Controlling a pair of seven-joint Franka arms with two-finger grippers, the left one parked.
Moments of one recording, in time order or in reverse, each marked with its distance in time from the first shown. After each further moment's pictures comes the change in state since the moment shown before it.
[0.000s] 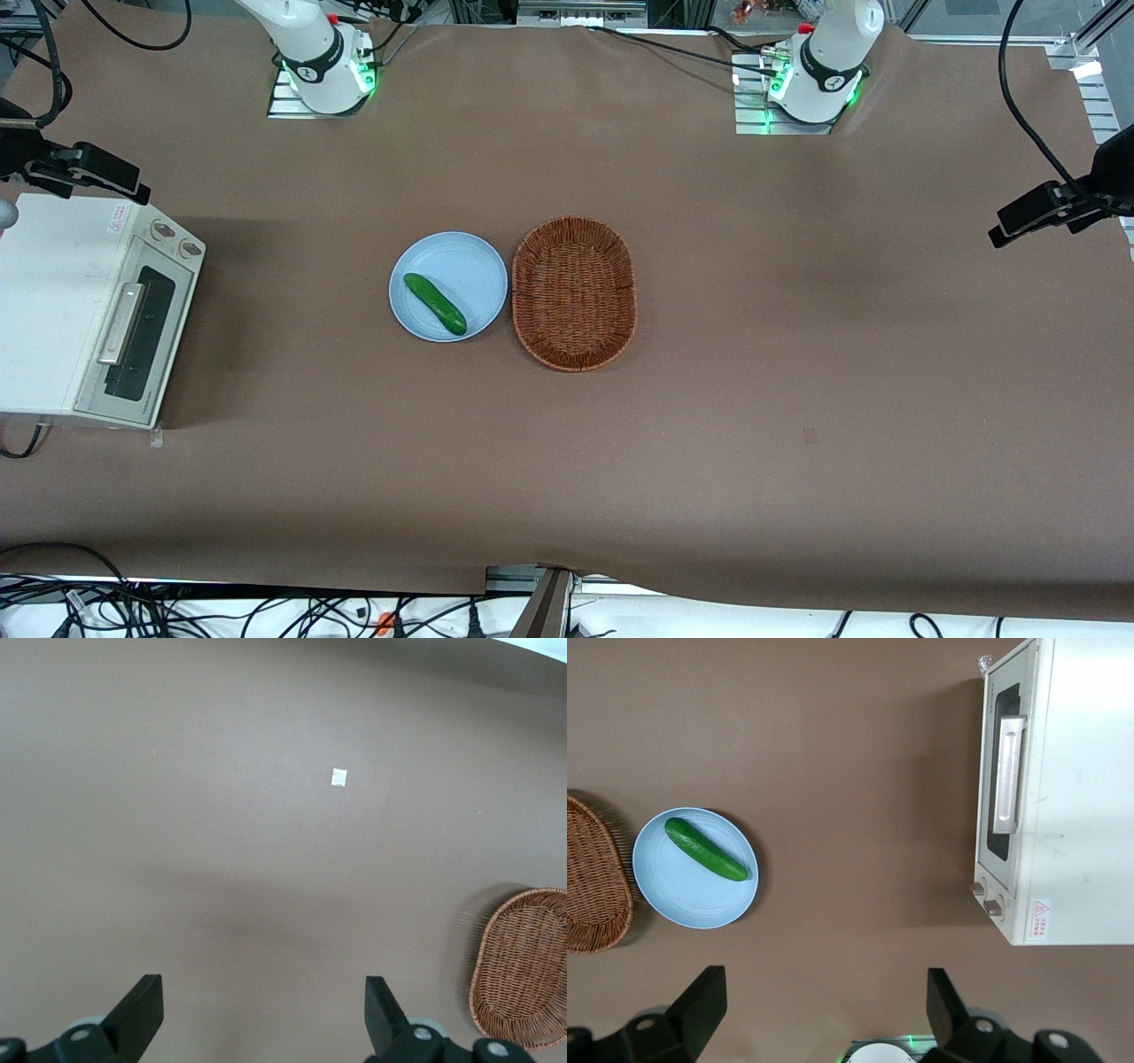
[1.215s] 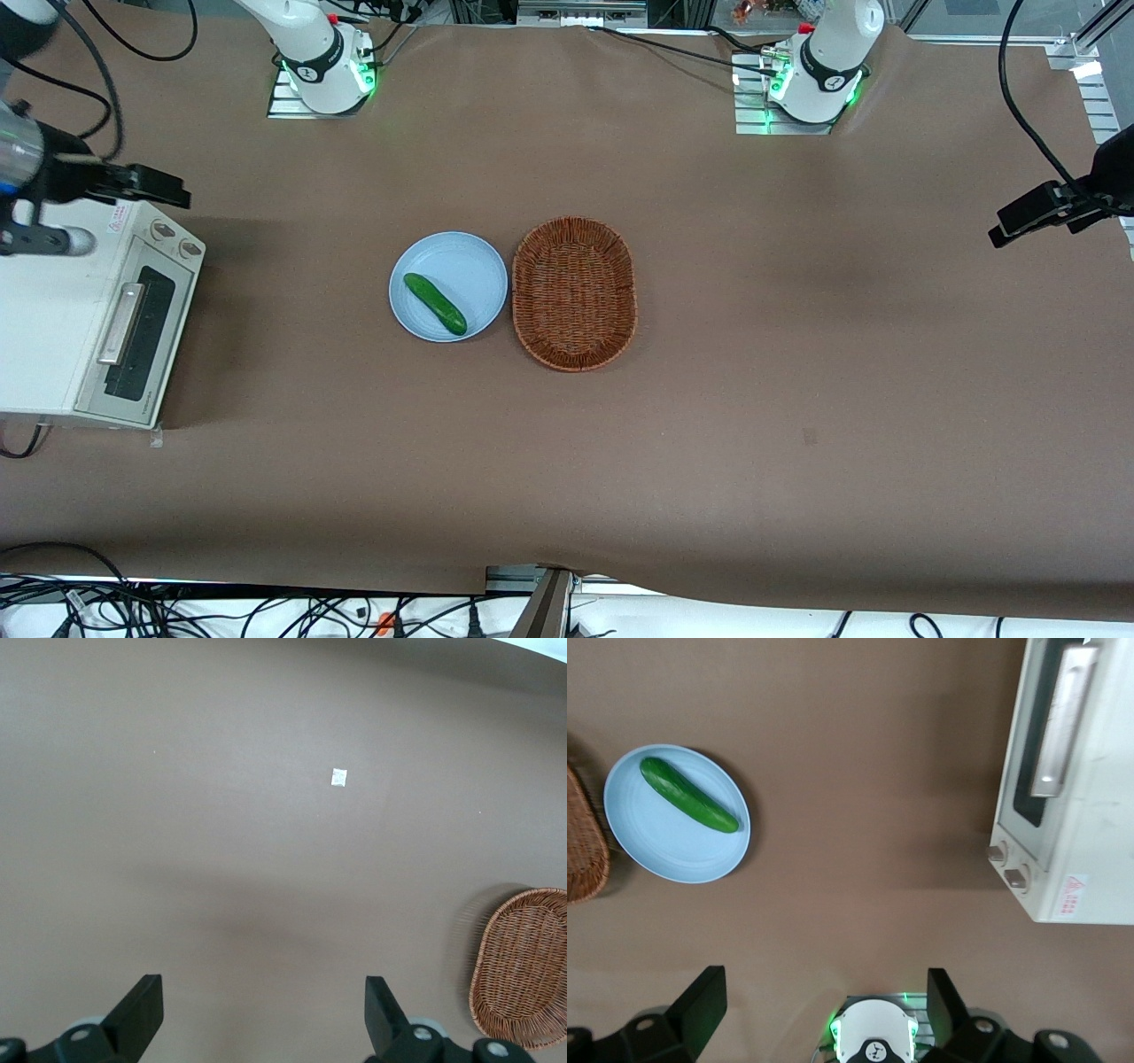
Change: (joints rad) arm 0.024 0.091 0.017 -0.032 0.002 -0.070 -0.017
